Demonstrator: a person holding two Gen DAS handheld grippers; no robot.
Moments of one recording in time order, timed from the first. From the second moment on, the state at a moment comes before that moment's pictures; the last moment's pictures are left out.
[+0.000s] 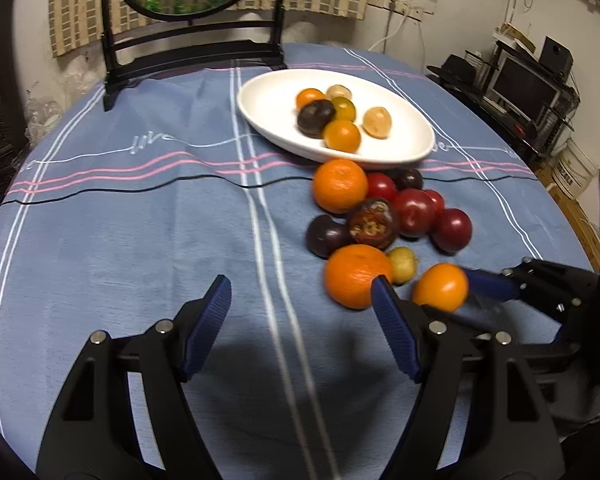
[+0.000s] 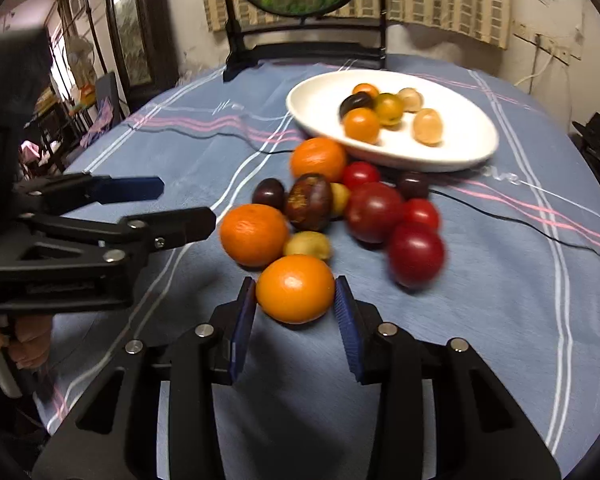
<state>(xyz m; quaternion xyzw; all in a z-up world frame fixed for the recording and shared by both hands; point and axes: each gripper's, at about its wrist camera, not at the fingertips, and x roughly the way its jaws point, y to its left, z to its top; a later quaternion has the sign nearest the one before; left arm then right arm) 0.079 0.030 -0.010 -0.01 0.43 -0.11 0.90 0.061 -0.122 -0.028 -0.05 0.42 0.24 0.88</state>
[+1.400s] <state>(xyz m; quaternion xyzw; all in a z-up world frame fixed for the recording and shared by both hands) 0.111 -0.005 0.043 0.03 0.39 -0.13 0.91 0.087 -0.188 0.039 -0.04 0.33 0.18 0.93</state>
